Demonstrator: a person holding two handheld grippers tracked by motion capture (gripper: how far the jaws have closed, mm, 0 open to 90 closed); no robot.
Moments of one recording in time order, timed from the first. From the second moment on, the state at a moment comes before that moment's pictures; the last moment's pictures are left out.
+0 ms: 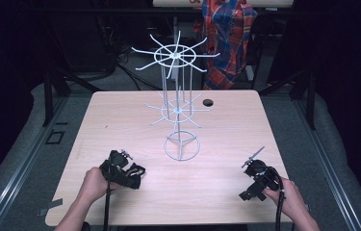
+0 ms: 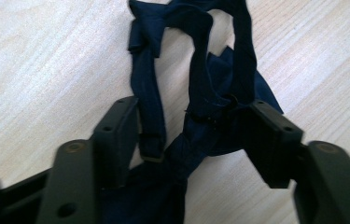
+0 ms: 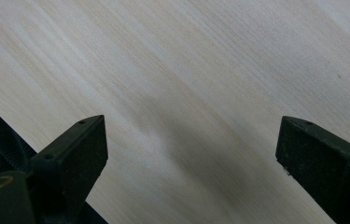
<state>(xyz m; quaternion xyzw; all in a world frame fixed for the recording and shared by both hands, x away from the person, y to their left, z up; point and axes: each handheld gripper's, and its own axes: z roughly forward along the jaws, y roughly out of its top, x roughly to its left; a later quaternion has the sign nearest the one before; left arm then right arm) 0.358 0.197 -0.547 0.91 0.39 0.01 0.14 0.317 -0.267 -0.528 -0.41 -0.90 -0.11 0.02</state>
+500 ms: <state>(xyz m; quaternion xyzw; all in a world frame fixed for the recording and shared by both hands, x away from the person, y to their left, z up) 0.356 0.199 -0.547 0.91 0.39 0.01 0.14 0.317 -0.268 -0.528 -0.41 -0.90 -0.11 0.02</state>
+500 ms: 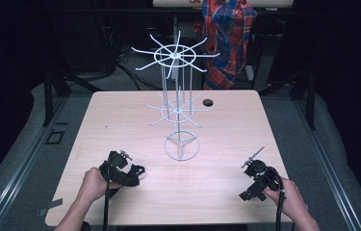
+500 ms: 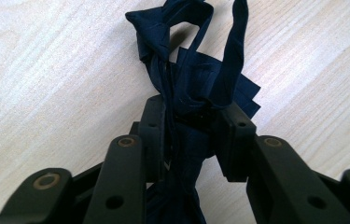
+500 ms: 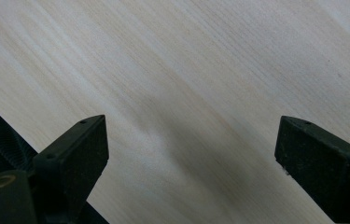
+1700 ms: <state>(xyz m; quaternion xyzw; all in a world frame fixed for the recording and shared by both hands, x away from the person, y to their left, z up) 0.350 0.218 -0.512 0.87 0.41 0.08 0.26 0.317 -0.269 -0.527 -0.41 -0.90 -0.11 0.01</state>
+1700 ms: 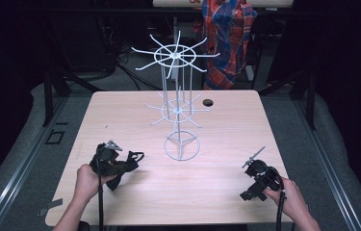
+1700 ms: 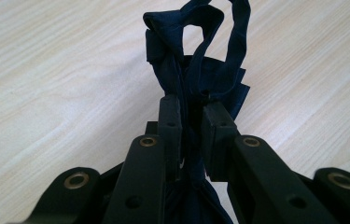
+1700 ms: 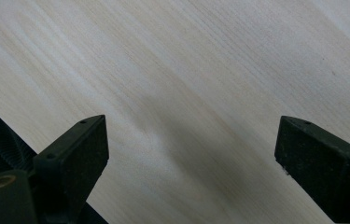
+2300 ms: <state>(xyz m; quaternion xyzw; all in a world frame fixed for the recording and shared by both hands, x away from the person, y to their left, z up) 0.345 0.221 -0.494 0.86 0.41 0.11 0.30 0.317 -0.269 -0.527 -0.41 -0.90 -0.11 0.01</state>
